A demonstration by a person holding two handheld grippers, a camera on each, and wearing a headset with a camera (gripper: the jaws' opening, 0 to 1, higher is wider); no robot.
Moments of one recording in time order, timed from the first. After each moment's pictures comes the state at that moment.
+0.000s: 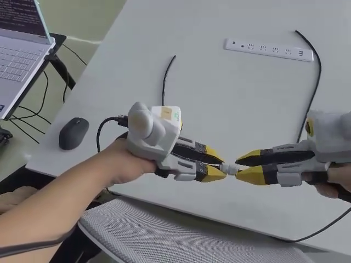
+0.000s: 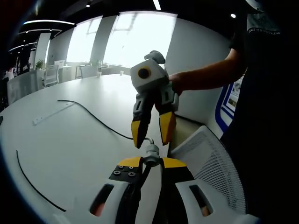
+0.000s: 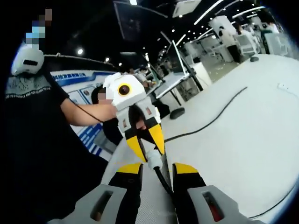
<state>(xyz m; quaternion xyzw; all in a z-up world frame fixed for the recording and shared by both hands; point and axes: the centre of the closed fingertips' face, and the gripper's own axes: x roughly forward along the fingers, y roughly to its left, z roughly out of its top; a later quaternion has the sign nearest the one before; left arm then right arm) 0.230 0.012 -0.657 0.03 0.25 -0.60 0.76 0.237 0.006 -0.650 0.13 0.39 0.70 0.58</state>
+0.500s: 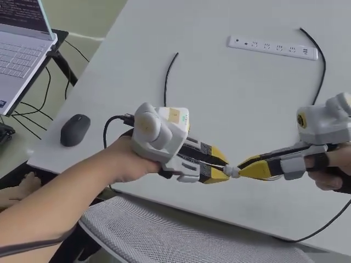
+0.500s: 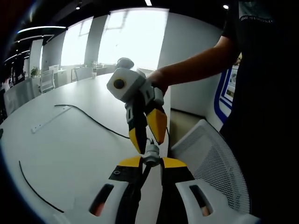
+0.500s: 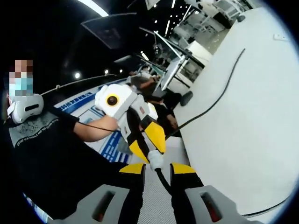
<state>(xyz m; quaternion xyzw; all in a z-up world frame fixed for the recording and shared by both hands) 0.226 0.006 -0.661 0.07 0.24 -0.61 0.75 0.224 0.008 -0.663 0.18 0.48 0.70 0.50</state>
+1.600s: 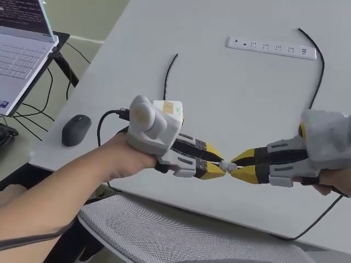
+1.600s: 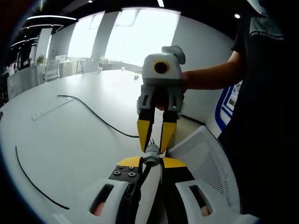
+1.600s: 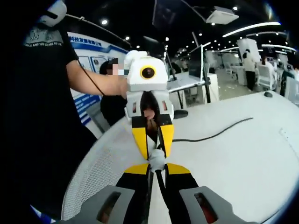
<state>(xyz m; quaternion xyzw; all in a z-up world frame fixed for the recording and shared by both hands) 0.229 0.011 -0.660 0.02 0.28 -0.59 0.76 0.218 0.015 -0.656 -0.10 0.23 0.74 0.62</state>
